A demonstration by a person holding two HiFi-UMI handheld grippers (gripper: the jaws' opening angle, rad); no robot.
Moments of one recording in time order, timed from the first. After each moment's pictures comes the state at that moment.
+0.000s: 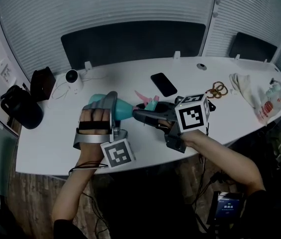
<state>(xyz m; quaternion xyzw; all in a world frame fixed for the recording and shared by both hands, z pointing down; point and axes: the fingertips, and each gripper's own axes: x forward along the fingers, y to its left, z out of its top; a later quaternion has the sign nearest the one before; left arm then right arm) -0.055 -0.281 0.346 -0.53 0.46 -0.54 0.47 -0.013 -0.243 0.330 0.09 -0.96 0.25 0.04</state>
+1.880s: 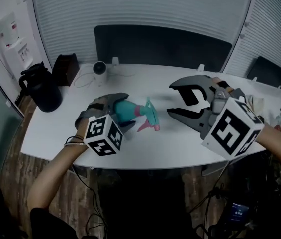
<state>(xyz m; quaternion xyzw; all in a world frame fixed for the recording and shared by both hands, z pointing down) -0.105 -0.259 0.366 -0.79 0.36 -0.42 0.26 -0.028 -0.199 0.240 0.09 -0.83 -0.40 0.37</state>
